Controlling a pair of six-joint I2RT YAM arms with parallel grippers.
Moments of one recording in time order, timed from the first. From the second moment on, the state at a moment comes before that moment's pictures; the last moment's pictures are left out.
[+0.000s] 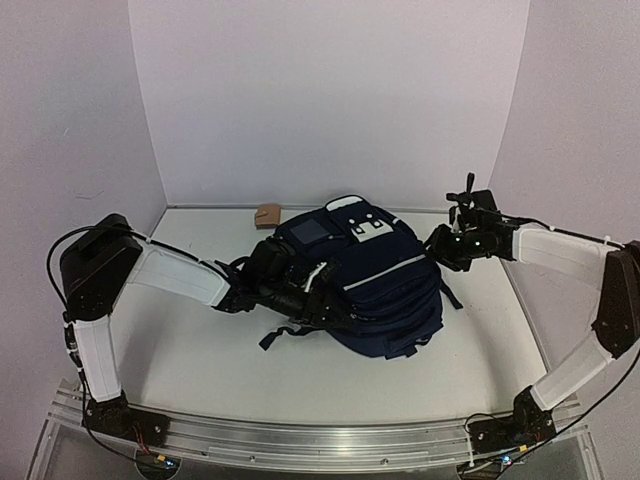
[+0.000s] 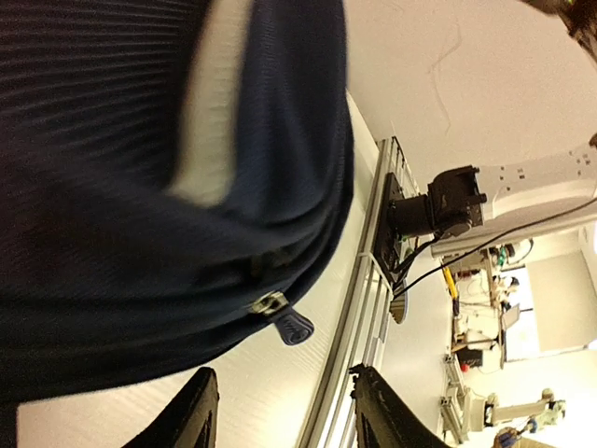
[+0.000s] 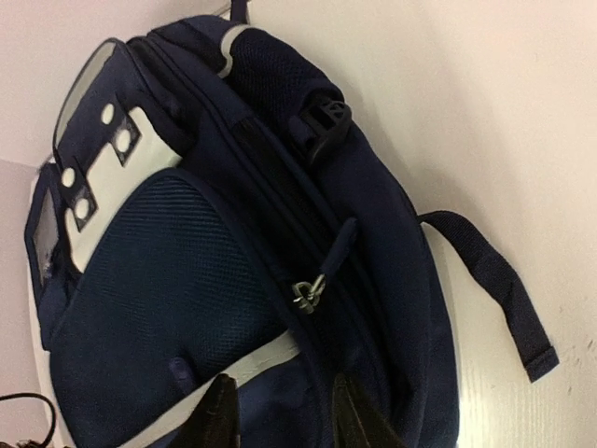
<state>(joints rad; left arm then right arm) -0.90 1.92 1.08 0.29 0.76 -0.64 0.34 1.52 1.06 -0.34 -0.10 0.66</state>
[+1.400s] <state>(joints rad) -0.79 1.96 1.08 0.35 0.57 -0.95 0.89 1.50 0.94 -0.23 -0.12 1.04</state>
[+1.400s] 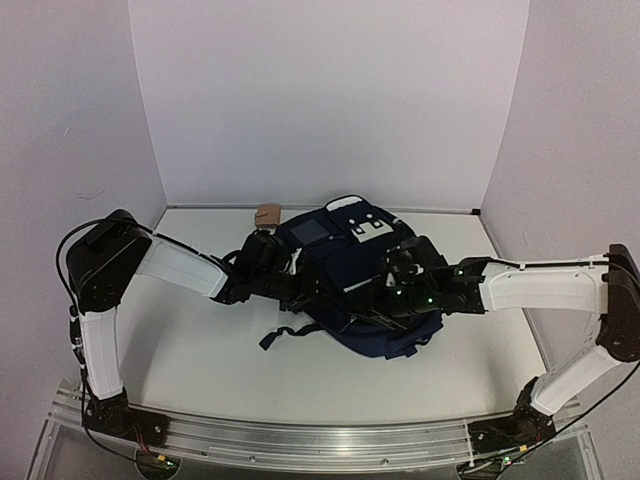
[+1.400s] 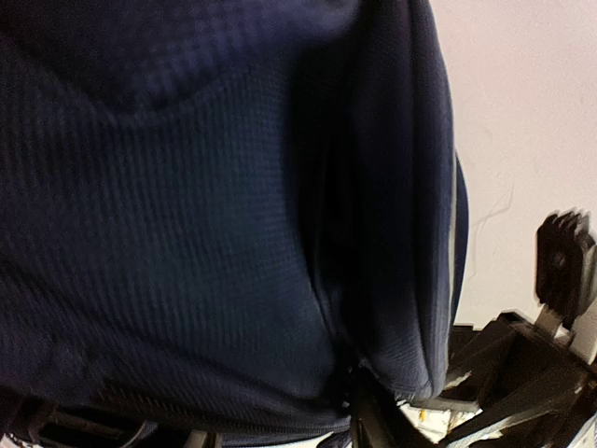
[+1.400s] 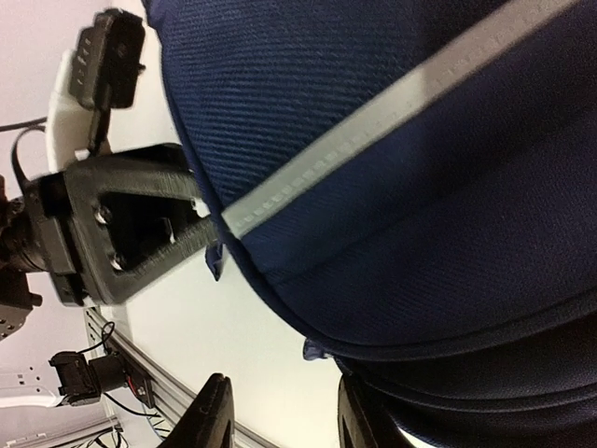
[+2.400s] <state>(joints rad) -0.80 1.98 1.04 0.58 0.57 -1.01 0.96 1.45 0.82 -0.07 0.03 1.28</state>
